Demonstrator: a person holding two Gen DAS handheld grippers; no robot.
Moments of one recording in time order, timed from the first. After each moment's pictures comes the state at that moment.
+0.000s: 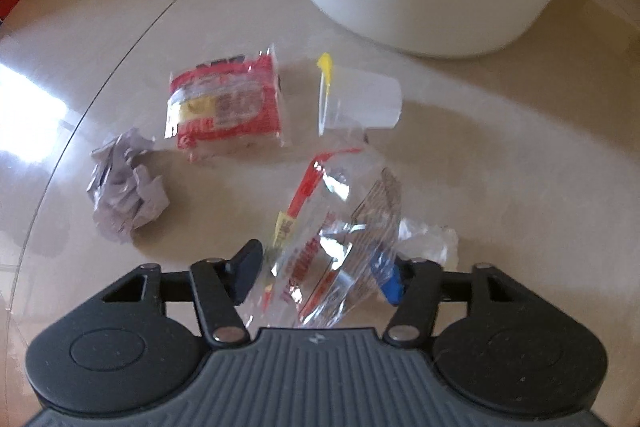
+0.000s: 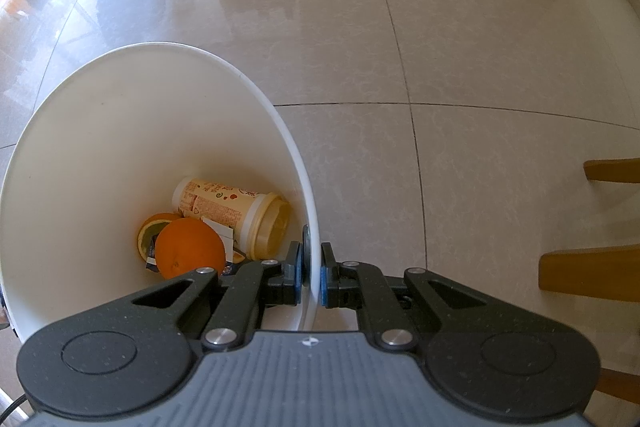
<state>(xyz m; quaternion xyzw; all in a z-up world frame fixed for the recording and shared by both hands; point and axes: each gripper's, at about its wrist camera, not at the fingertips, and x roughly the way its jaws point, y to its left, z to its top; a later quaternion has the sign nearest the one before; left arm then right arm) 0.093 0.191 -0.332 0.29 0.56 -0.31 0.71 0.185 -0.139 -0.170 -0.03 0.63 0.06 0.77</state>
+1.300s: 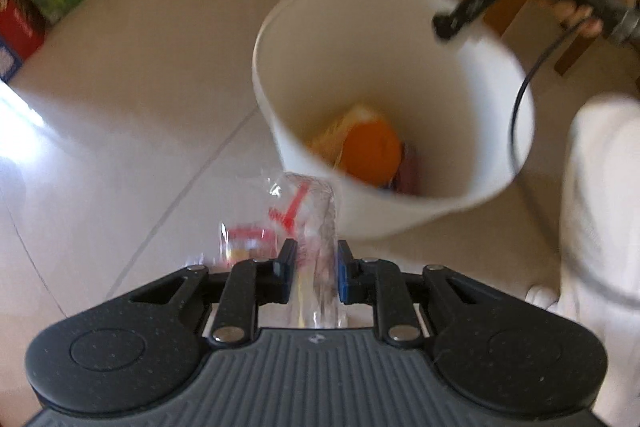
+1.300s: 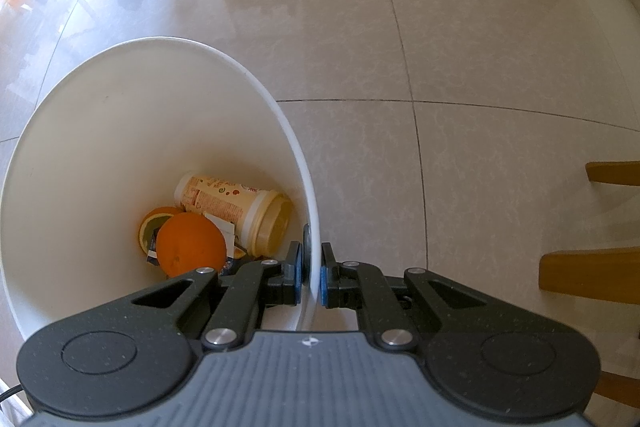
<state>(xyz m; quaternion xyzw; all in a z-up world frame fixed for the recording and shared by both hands) 0.153 0.146 -0.054 0.22 0.55 -0.36 0.72 0.187 -0.139 -0.170 -0.03 0.64 0.06 0.77</state>
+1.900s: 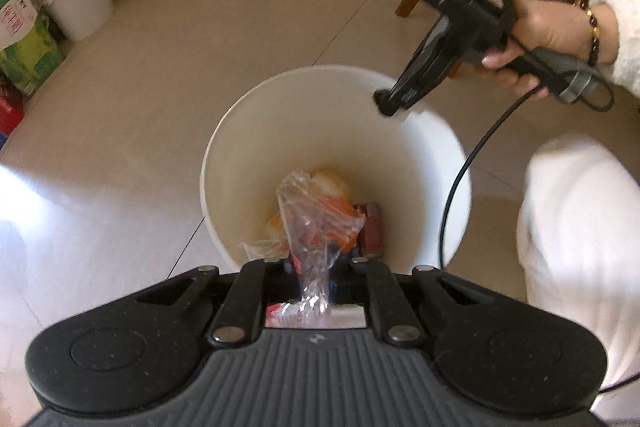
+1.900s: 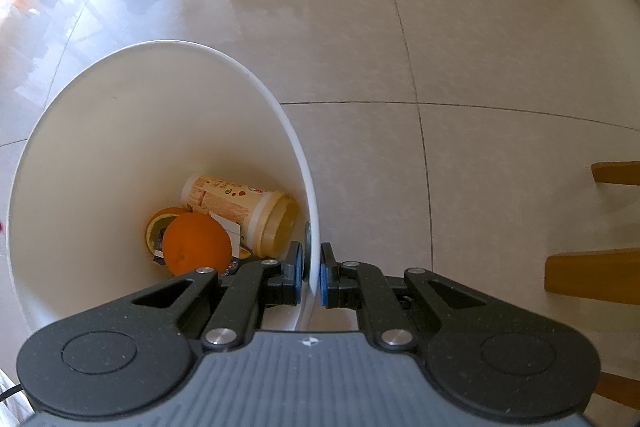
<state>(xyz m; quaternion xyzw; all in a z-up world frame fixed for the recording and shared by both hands) 0.162 0.081 -0.003 0.25 0.52 -0.41 0.71 0.186 -0.146 -0.169 -0.02 0.63 0.07 0.77</state>
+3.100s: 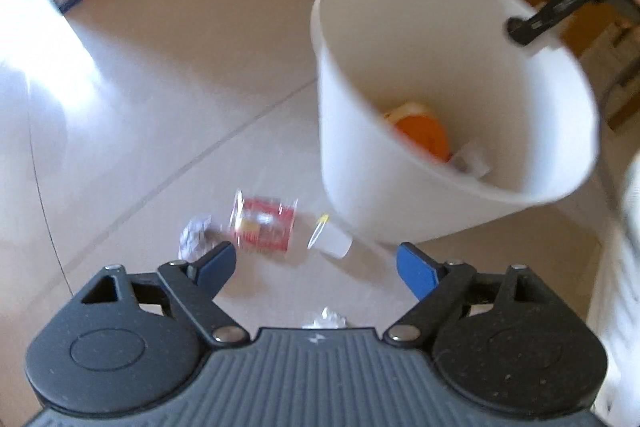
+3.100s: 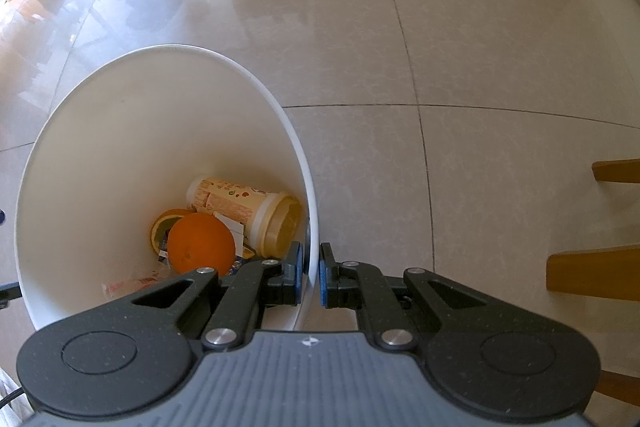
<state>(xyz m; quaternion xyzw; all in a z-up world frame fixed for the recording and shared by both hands) 0.141 0.176 -0.114 0.15 0.59 -0.24 0.76 0.183 -0.150 -0.165 -0.02 0.63 0.08 0.77</state>
